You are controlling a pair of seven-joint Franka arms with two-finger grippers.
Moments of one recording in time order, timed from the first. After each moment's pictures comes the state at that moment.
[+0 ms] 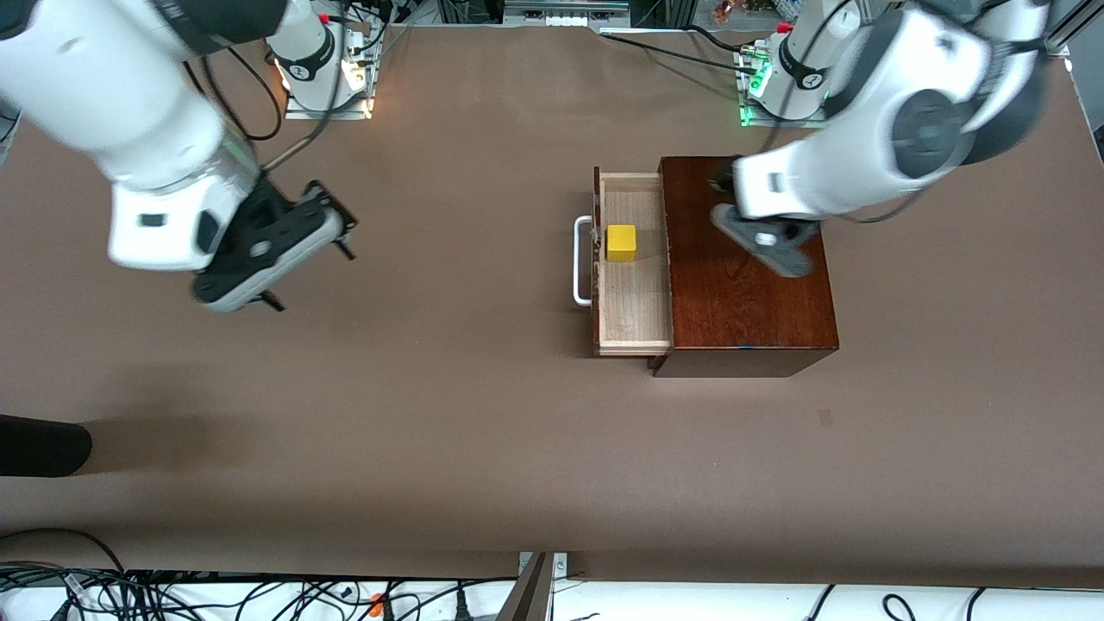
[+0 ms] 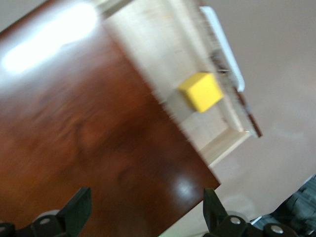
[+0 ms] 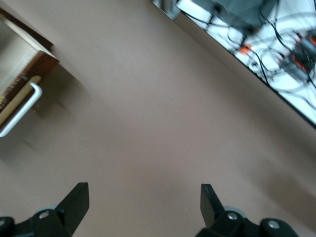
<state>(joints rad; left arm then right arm) -0.26 0.19 -0.18 -1.67 -0.22 1.62 0.31 0.29 0.44 0.09 -0.97 0.00 1.53 -0.30</state>
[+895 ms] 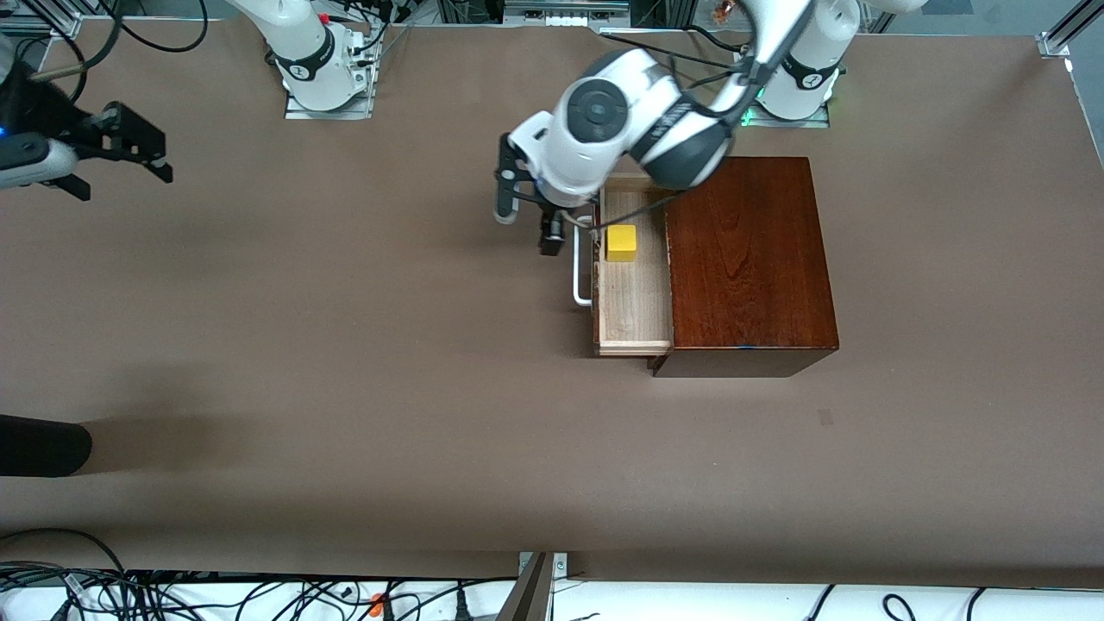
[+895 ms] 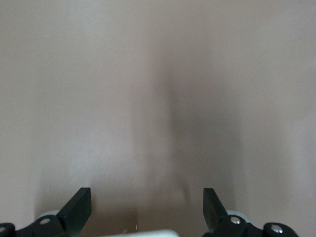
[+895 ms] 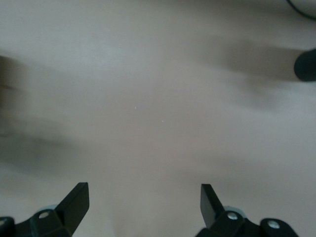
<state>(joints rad) -0.66 0.49 -0.22 -1.59 -0.10 2.12 0.85 0.17 -0.01 -0.12 -1.53 0.04 1.53 -0.14</state>
